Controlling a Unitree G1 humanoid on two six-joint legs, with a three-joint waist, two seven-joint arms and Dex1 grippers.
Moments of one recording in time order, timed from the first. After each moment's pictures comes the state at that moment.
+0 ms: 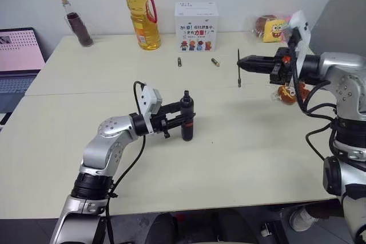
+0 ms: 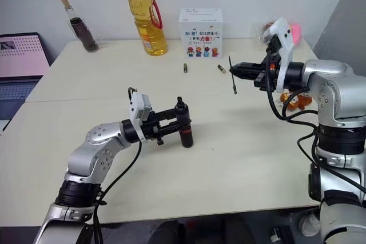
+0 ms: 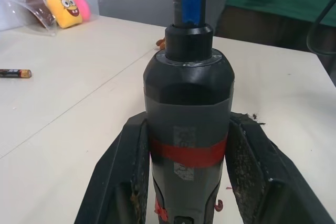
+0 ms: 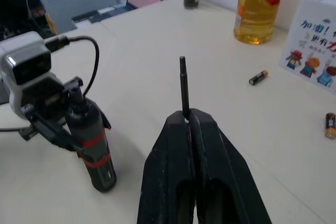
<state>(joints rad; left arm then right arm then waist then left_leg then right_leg) -0.44 0.47 -0.04 -0.02 -0.46 0.36 -0.96 -0.94 -0.57 -0.18 -0.10 0.40 1.06 1.00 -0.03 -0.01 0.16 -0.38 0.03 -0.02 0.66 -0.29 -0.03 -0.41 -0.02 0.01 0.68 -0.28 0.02</state>
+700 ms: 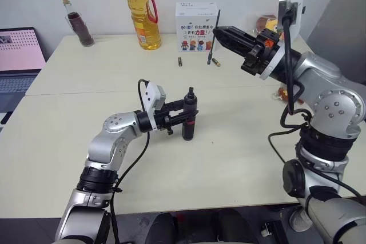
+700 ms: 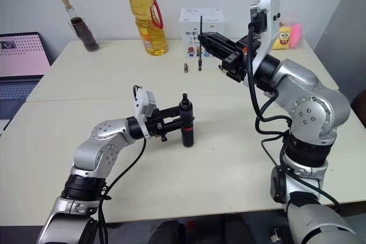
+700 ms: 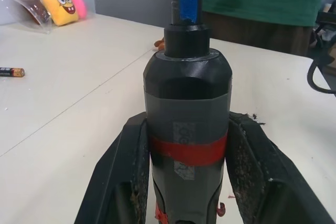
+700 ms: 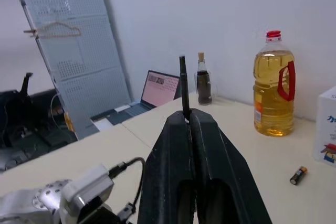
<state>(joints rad) -0.48 0.44 -0.06 0.01 -0.46 0.37 -0.95 -0.91 -0.25 -0.28 -0.36 0.70 1.10 0.51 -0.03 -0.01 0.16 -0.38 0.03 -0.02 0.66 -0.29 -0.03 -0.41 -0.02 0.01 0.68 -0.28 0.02</state>
